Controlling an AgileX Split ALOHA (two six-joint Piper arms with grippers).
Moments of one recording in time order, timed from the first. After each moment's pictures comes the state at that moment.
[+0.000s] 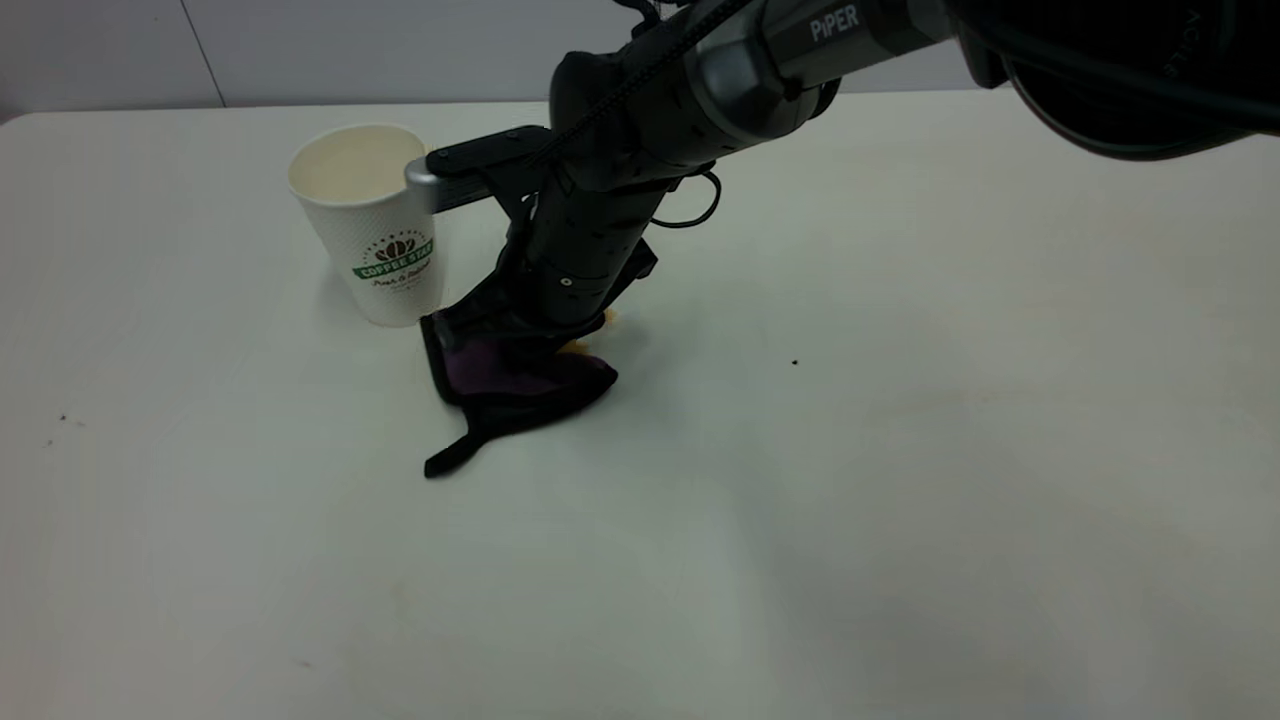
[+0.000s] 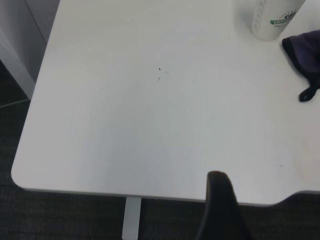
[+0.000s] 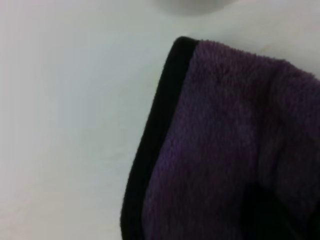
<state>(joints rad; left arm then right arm) -0.03 -0.02 -0.49 0.09 1.14 -0.11 0.67 2.77 -2.07 0.25 0.41 -0.13</state>
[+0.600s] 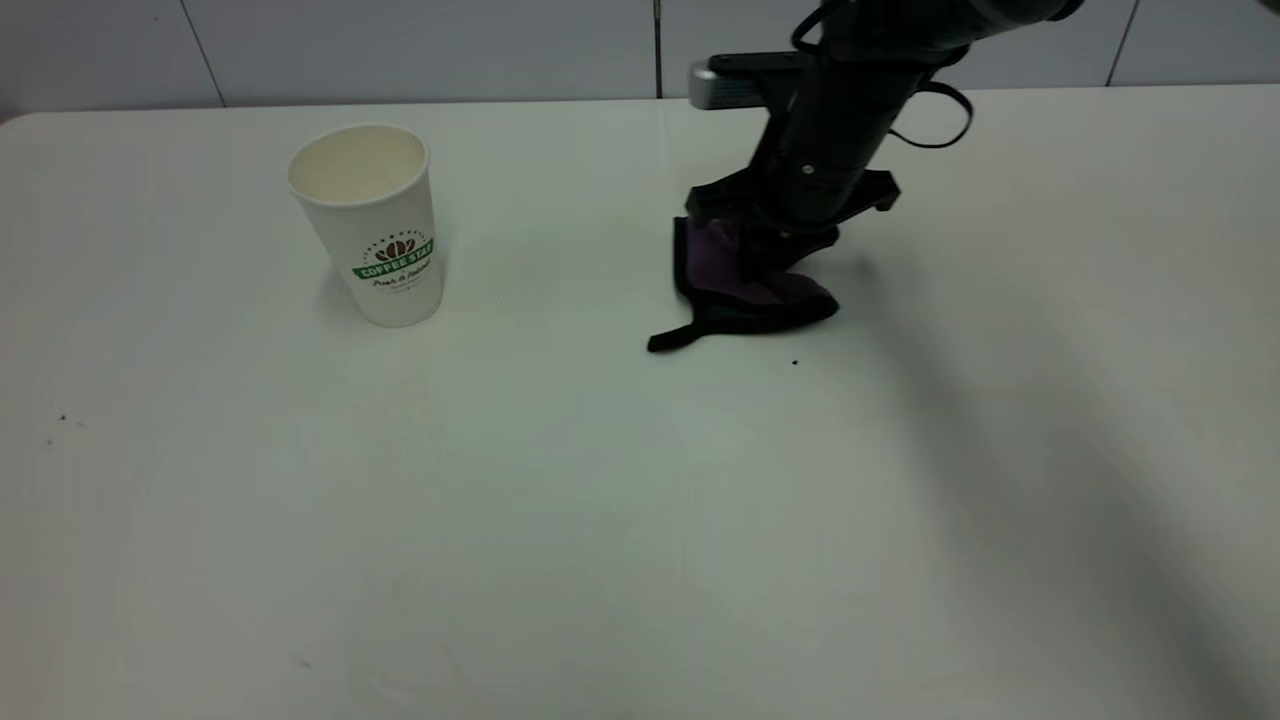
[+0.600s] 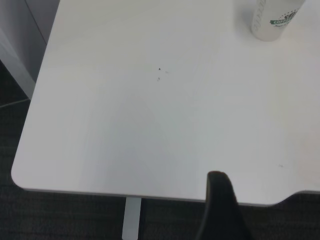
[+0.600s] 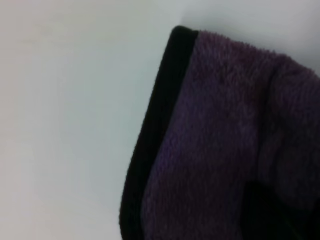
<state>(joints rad) -0.03 -0.02 -0.49 0.09 1.14 -0.11 0.34 2.75 -2.08 0.23 0.63 -0.07</state>
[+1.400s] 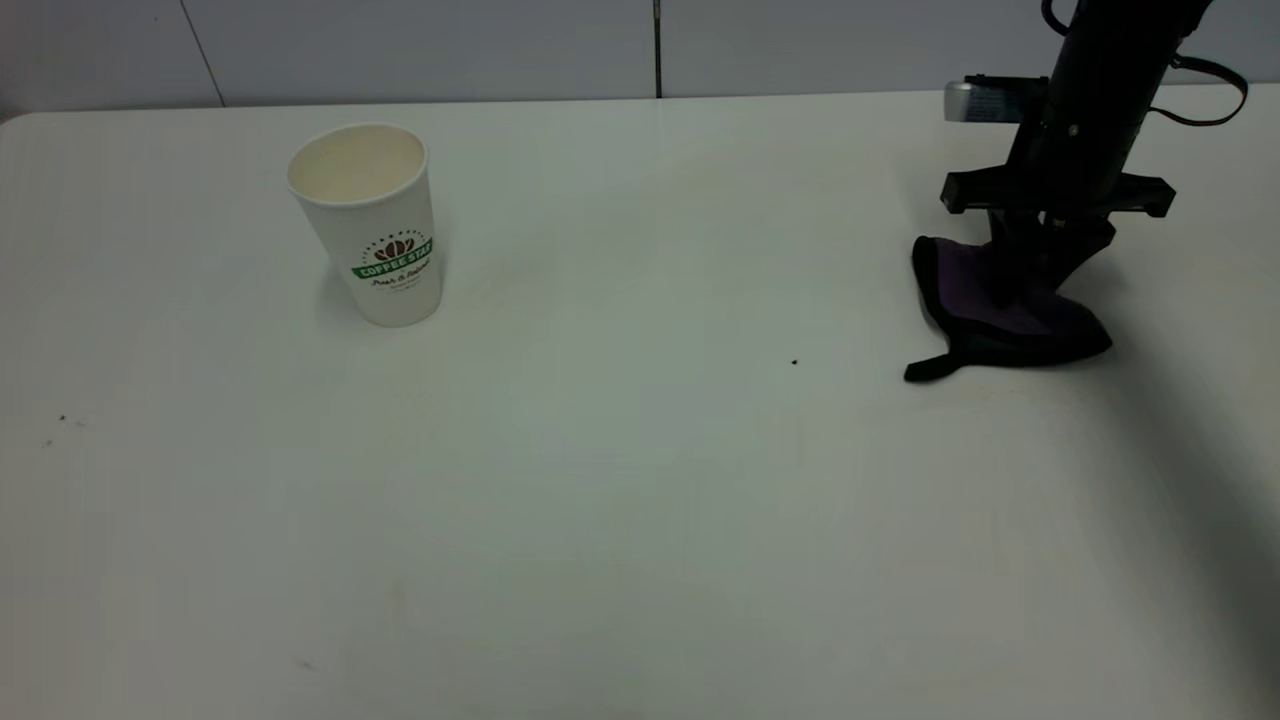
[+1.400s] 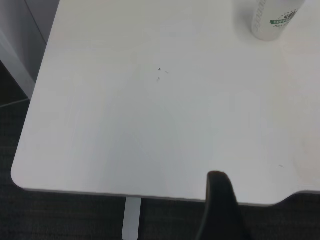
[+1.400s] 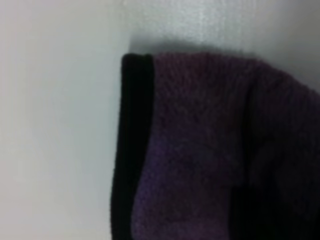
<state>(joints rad) -0.03 -0.02 -0.49 0.09 1.14 -0.11 0.08 2.76 -2.18 0.12 1.07 -0.05</state>
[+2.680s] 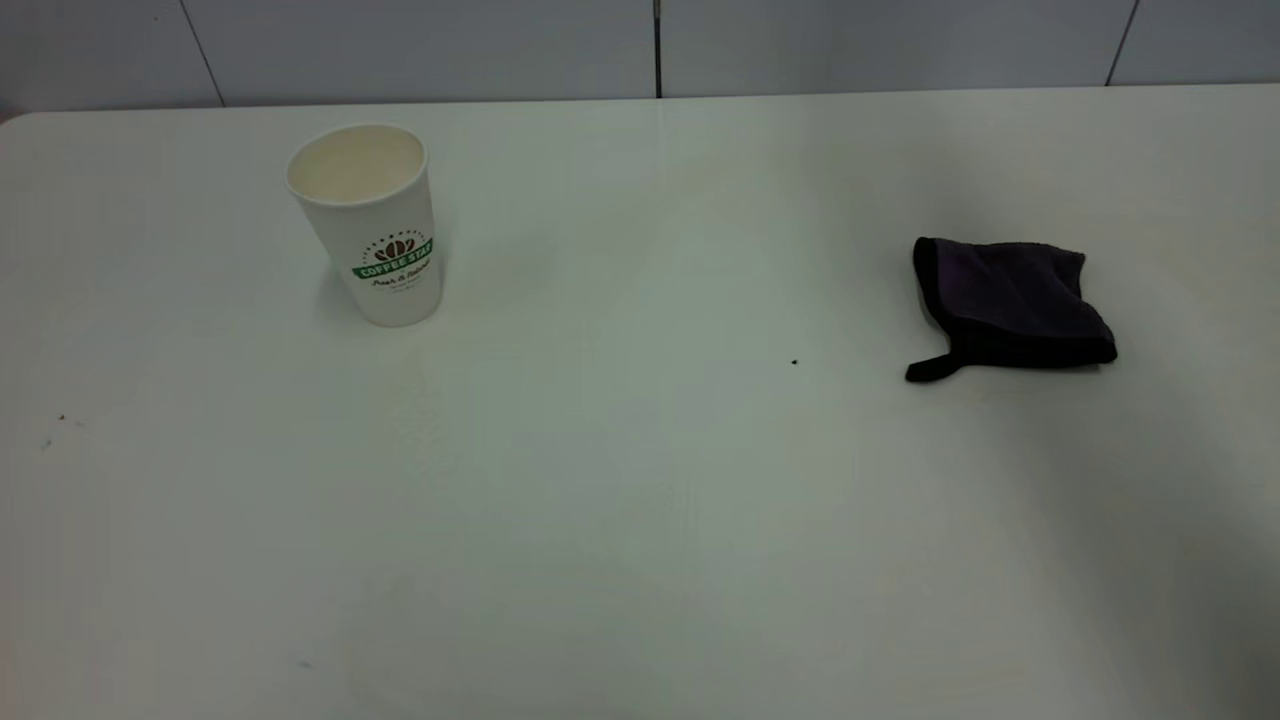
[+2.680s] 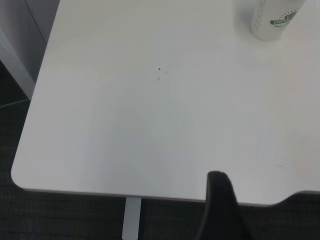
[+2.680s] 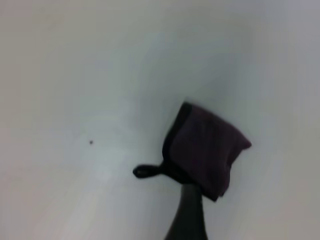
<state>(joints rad) -0.03 -0.02 -0.49 0.09 1.14 -0.11 0.28 2.03 -2.02 -0.07 1.23 -0.11</state>
